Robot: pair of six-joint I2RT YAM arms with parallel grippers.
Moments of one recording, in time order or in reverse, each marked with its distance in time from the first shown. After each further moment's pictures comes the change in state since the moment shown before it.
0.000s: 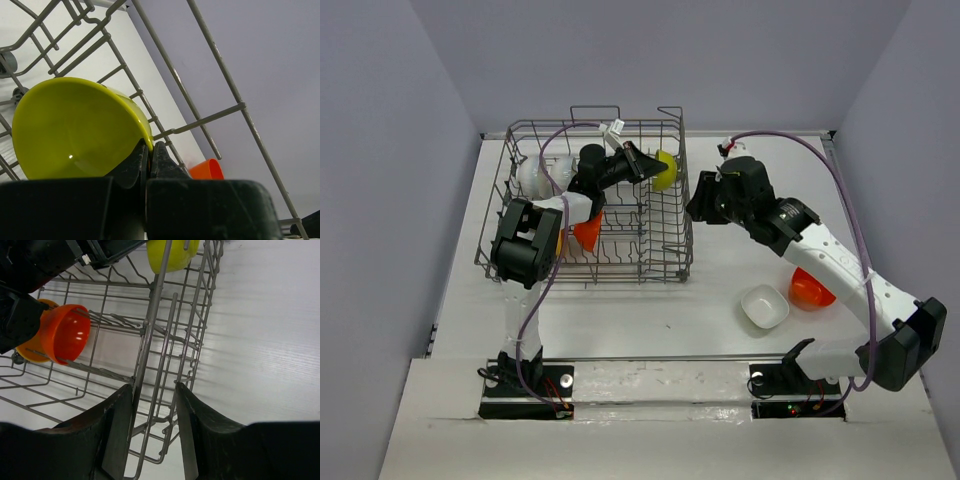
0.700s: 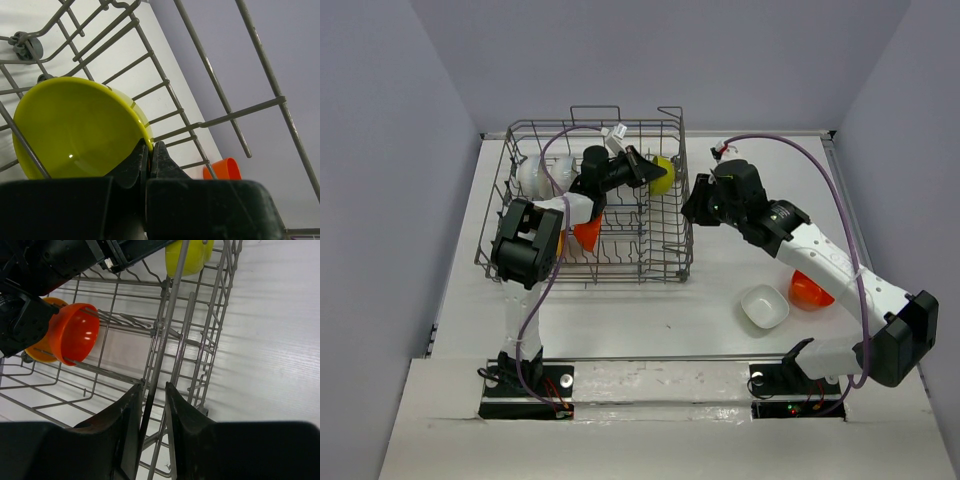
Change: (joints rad) left arm -0.002 0.000 -0.006 -0.096 -0.045 0.082; right arm 0.002 0.032 -0.046 0.081 -0.035 0.023
